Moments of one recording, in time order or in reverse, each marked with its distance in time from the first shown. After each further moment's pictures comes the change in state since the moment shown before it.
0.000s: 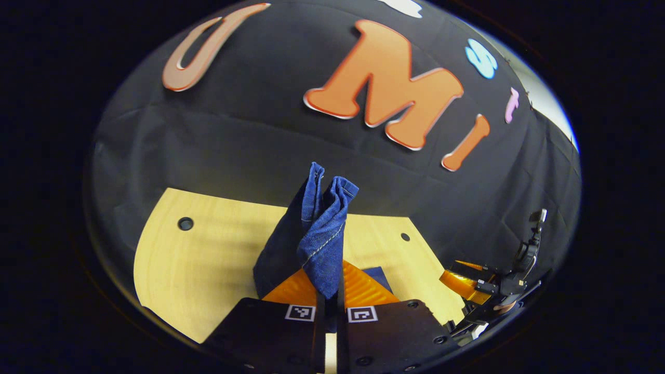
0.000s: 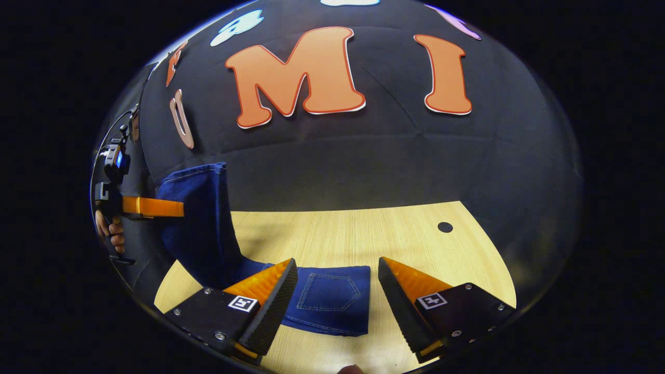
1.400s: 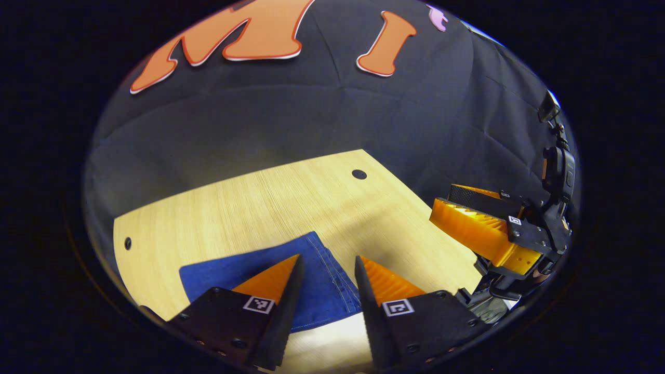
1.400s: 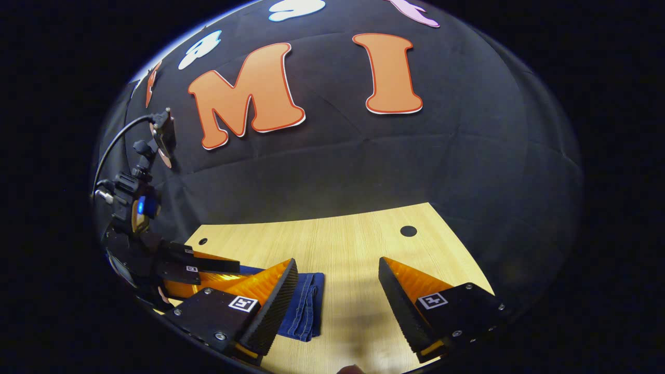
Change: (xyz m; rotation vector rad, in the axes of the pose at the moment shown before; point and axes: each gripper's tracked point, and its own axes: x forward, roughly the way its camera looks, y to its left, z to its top) left arm 0.096 -0.164 -0.117 0.345 0.223 -0.085; right arm -0.016 -0.097 0.012 0.069 -0.047 -0.065
